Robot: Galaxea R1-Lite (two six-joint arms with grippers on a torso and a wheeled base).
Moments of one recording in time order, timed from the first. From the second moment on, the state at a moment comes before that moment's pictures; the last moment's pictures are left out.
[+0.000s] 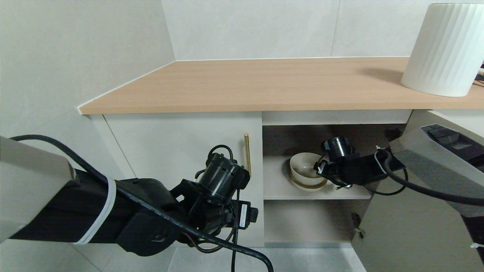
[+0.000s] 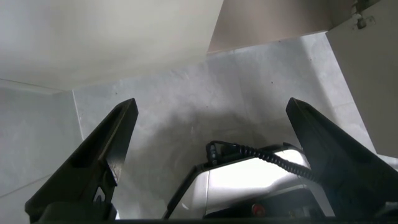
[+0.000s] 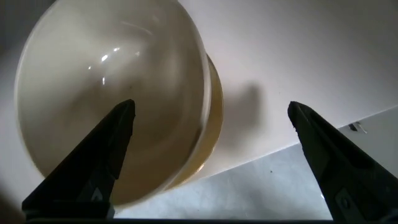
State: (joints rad) left arm -0.74 1.91 -0.98 -0.08 0.30 -0.44; right arm 0.33 2.39 -1.49 -0.17 -0.36 0.71
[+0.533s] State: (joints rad) left arm -0.67 1.71 -0.90 -0.08 0.31 -0.43; right arm 0.39 2.12 -1.26 0.00 -0.22 0.65
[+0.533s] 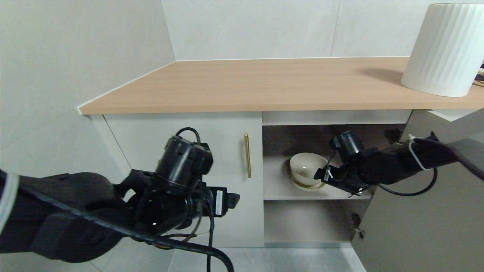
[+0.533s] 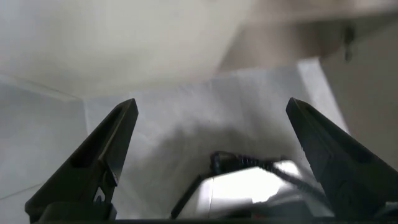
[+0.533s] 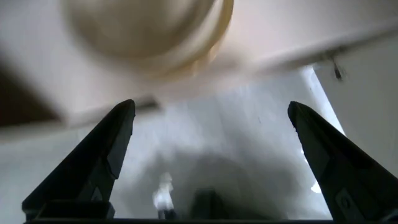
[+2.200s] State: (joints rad) left arm -0.53 1.31 -0.60 -0.05 0.32 -0.36; right arm 0.63 1.38 -0.73 0.07 -0.23 0.56
